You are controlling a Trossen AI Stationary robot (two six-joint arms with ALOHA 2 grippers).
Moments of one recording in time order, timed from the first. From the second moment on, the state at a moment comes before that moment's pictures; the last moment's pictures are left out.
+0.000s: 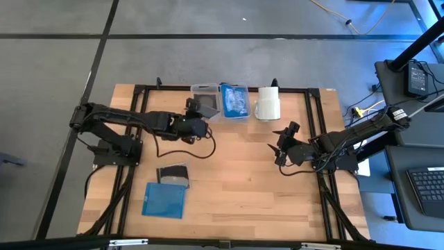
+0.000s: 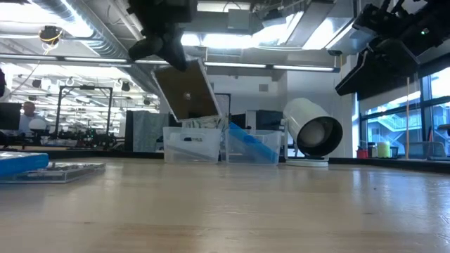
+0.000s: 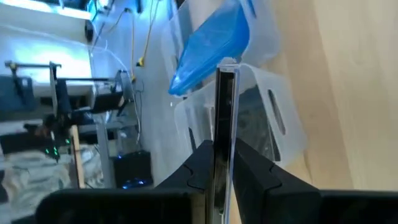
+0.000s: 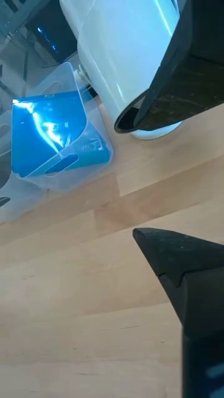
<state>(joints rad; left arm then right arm) -0.01 1.42 1.17 -0.72 -0.76 0.55 0.35 0.95 0.54 -0.42 0.78 0.27</state>
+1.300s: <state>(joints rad) 0.15 1.91 1.17 -0.46 -1.00 0.74 0.26 0.95 0.53 -0.43 0.77 0.26</state>
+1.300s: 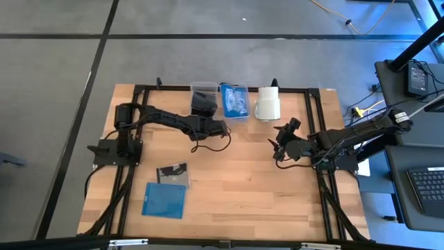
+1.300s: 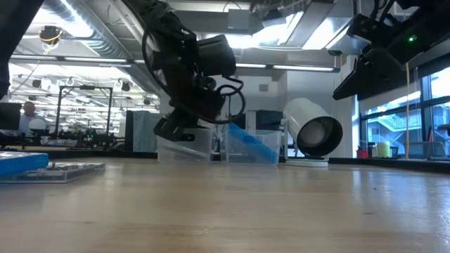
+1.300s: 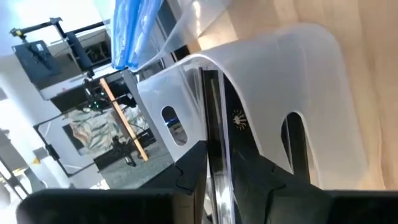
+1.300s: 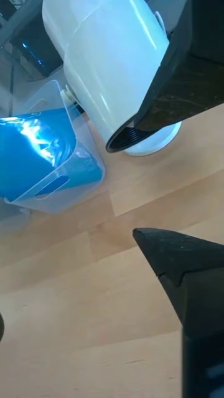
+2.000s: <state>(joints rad) 0.08 1.90 1.17 -0.34 -1.01 0.74 0.26 0.95 0.53 -0.43 0.76 0.26</state>
